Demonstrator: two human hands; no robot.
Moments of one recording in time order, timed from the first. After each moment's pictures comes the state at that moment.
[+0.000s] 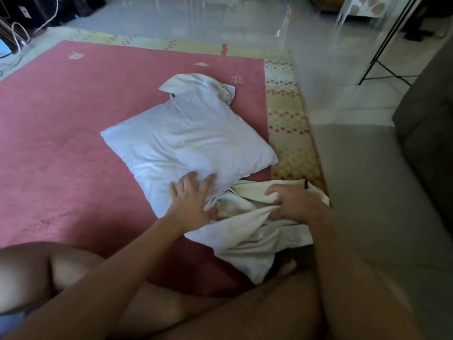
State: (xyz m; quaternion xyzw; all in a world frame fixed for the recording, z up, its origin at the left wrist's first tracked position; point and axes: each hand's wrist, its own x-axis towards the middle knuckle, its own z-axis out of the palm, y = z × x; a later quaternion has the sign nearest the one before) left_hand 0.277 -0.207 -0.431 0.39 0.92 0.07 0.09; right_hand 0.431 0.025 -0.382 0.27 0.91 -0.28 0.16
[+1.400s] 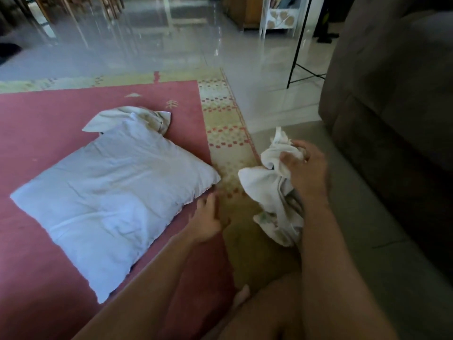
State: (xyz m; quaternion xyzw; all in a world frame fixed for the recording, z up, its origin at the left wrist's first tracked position) left_hand 0.327 -0.042 -0.451 0.41 0.81 0.29 0.30; right_hand 0.491 0.138 -0.347 0.49 0.68 -0.40 -0.36
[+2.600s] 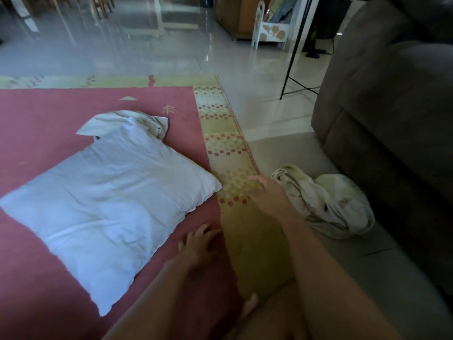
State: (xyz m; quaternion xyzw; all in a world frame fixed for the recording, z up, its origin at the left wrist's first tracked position) left_hand 0.320 -0.078 -0.485 0.46 0.83 0.07 0.31; right_hand 0.444 0.095 -0.363 0.43 0.81 -0.38 -0.12
